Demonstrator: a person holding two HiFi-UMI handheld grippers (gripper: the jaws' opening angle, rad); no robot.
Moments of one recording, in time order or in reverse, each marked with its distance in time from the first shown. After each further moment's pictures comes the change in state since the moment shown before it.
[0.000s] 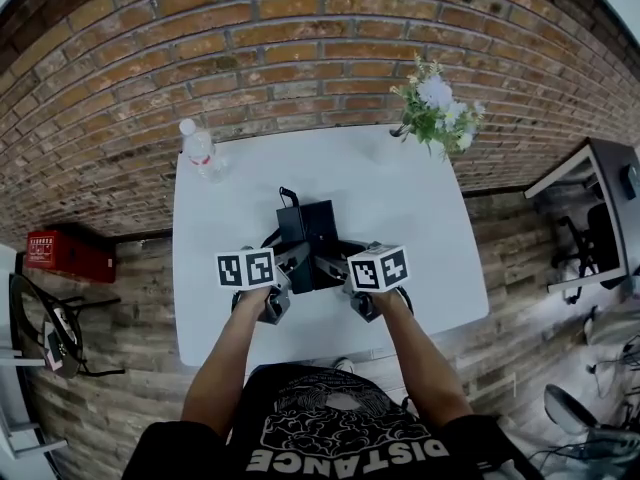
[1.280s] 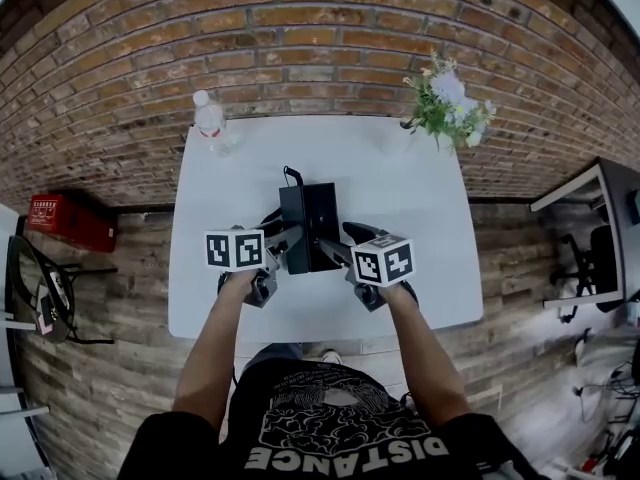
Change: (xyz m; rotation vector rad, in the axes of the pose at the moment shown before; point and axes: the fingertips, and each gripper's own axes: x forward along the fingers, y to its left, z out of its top) left arm -0.023 0.000 0.001 0.043 -0.040 0.040; right arm -0.023 0.005 0.008 -0.138 -0.014 -0.033
